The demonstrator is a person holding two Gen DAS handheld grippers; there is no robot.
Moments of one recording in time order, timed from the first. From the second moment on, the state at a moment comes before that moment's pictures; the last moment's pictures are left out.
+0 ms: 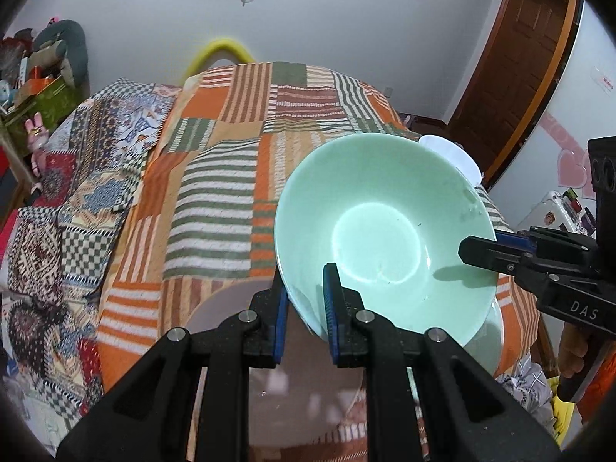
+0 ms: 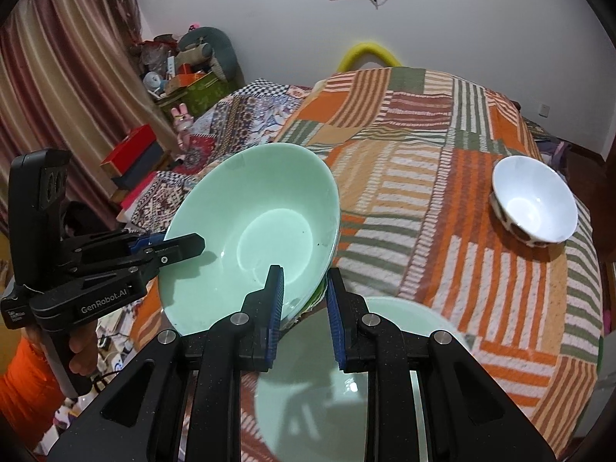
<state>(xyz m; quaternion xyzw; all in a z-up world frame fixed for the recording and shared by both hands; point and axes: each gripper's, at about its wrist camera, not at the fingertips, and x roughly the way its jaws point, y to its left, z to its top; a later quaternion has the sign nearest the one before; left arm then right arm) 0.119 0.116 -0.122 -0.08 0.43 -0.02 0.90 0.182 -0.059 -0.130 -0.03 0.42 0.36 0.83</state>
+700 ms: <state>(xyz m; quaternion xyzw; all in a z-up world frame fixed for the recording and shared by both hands) 0.055 0.166 -0.174 -0.12 0.46 0.03 0.88 0.137 -0.003 -0.174 -0.05 0.47 0.40 0.79</state>
